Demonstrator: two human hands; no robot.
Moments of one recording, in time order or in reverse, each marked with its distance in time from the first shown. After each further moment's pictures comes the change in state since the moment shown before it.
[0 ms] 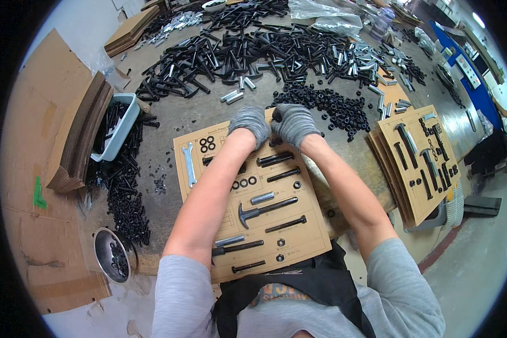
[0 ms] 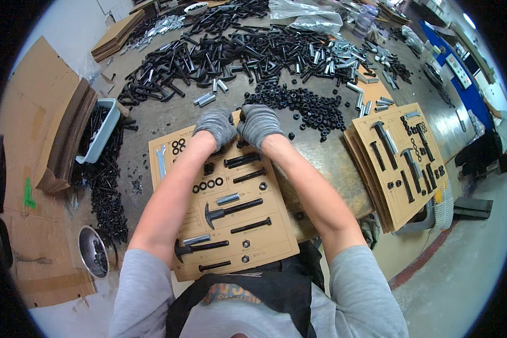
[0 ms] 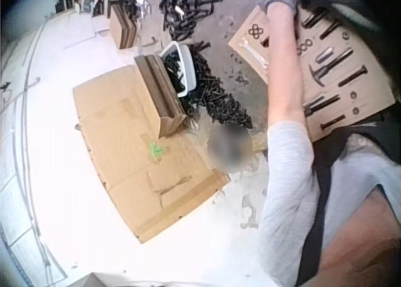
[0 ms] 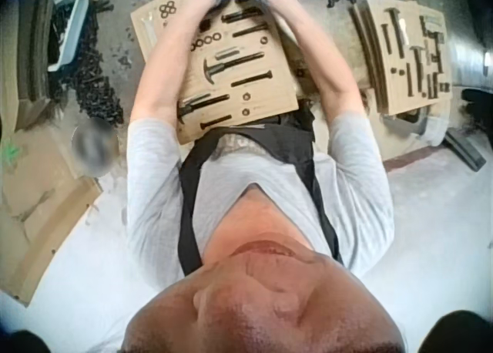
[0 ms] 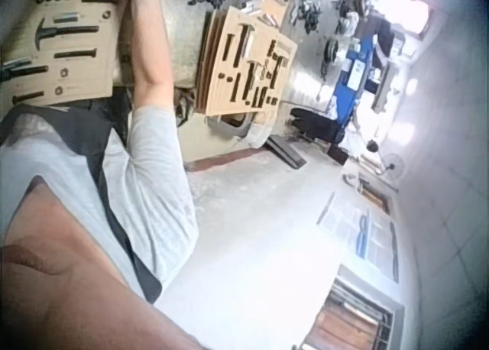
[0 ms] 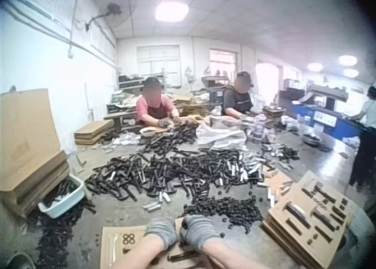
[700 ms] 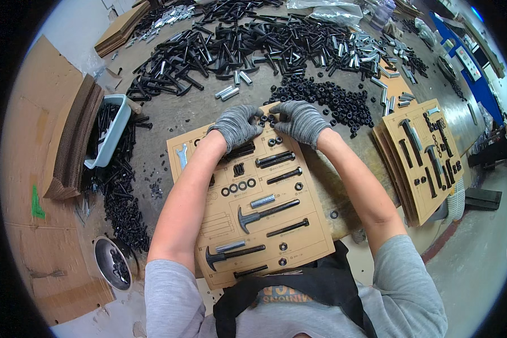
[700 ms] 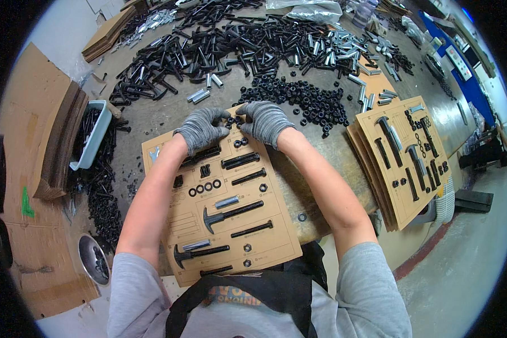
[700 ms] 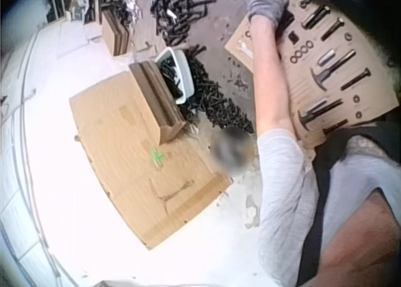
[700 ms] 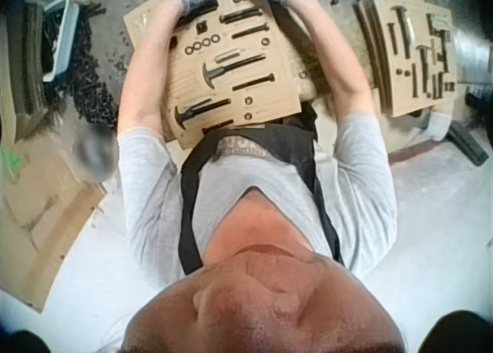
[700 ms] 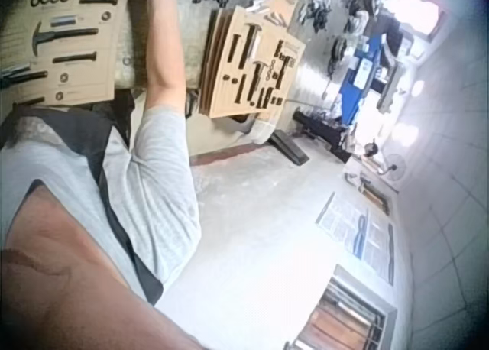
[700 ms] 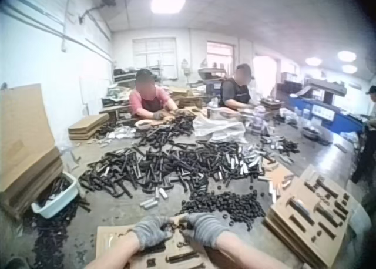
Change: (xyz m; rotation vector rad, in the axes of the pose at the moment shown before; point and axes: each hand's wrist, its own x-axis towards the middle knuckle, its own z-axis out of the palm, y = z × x) left_hand -0.006 -0.041 -0.001 -0.337 -0.089 0.254; right_hand 0.004 0.025 -0.006 0.101 -0.194 -0.132
